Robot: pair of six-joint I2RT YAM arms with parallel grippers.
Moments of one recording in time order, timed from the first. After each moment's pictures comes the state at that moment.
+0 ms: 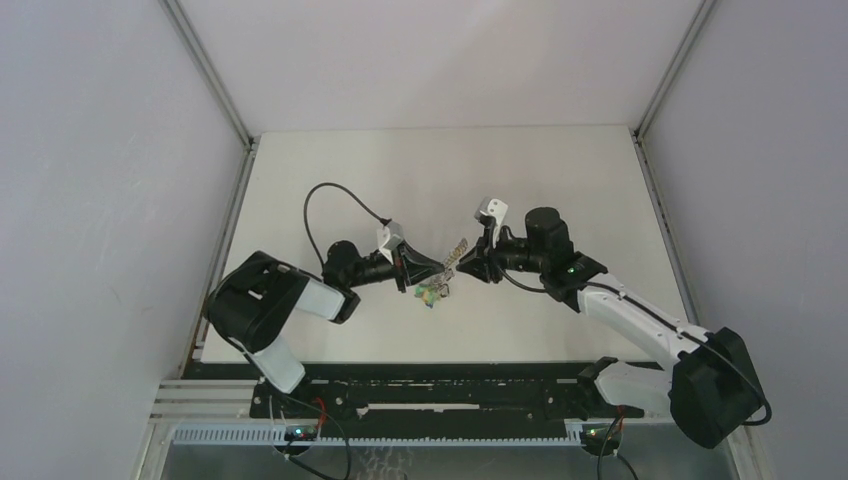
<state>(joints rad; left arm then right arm) -0.53 1.69 0.43 1.36 0.85 -0.34 0.56 1.14 0.71 0.01 -0.62 -0.03</state>
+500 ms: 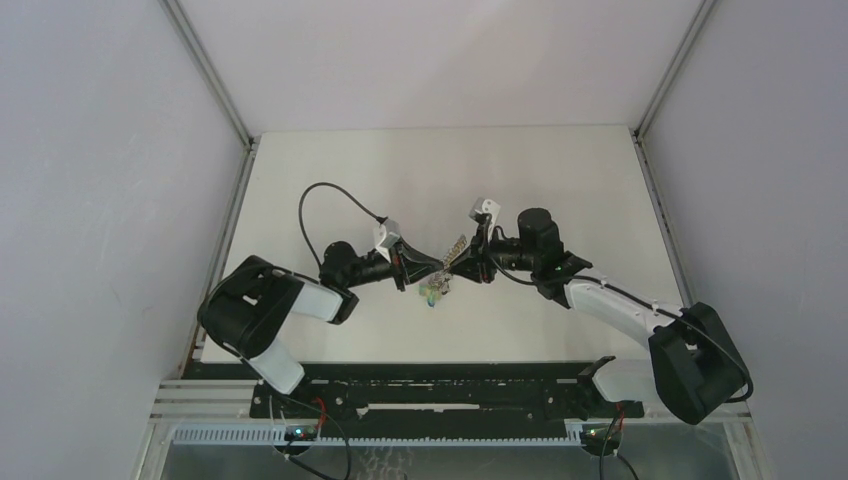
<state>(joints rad) -0.53 1.64 0.42 1.37 0.82 -0.37 0.55 1.27 0.66 0.21 -0.73 0.09</state>
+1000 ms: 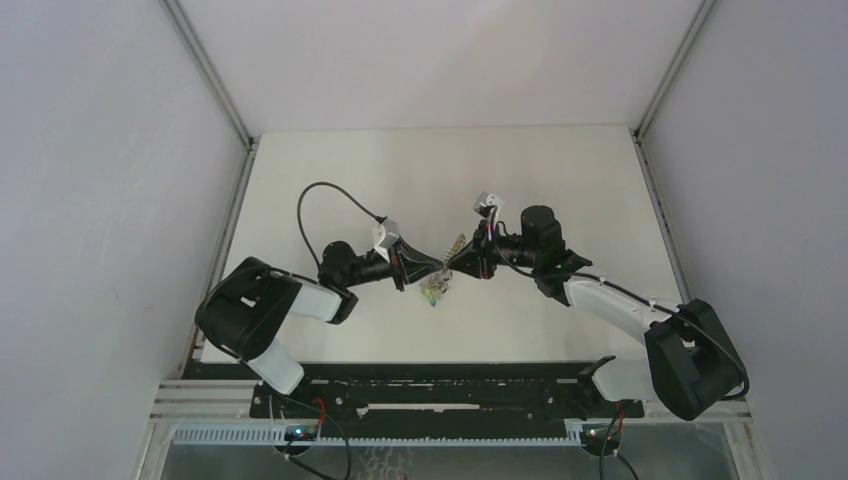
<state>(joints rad) -0.53 1.63 0.42 1.37 0.84 -0.38 0.51 1.30 0.66 0.30 -0.76 0.19</state>
